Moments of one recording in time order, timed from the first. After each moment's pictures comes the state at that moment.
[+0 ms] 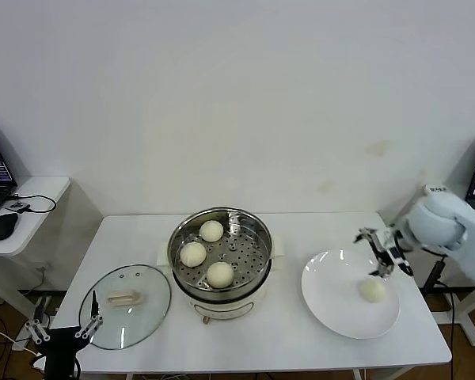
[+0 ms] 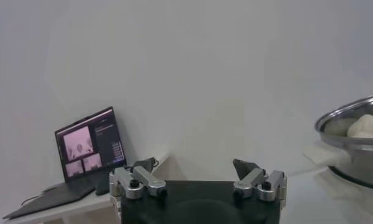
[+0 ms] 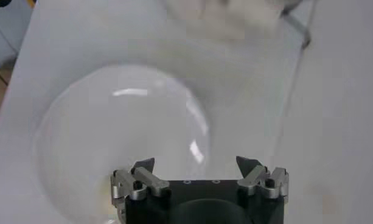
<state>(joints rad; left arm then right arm) 1.88 -1.35 -0.74 -2.20 0.06 -0.09 -0.29 -0.01 0.38 -0.72 1.65 -0.17 -0.19 -1.06</state>
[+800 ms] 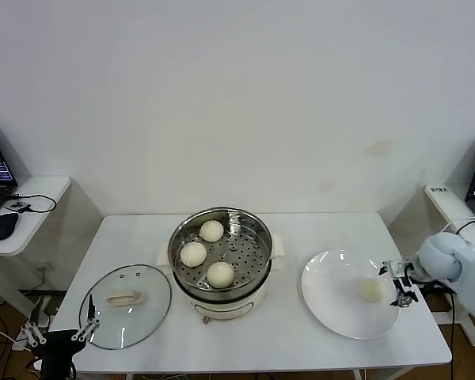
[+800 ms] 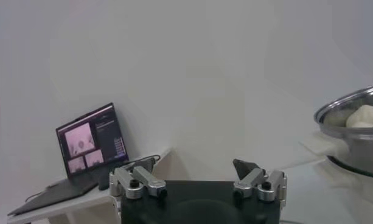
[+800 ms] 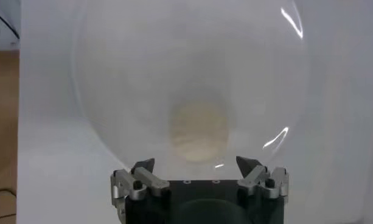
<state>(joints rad) 1.89 -1.36 -0.76 -2.21 0.07 -0.08 -0.29 -0.40 0.49 -0.42 1.39 -0.34 -0.13 -1.04</state>
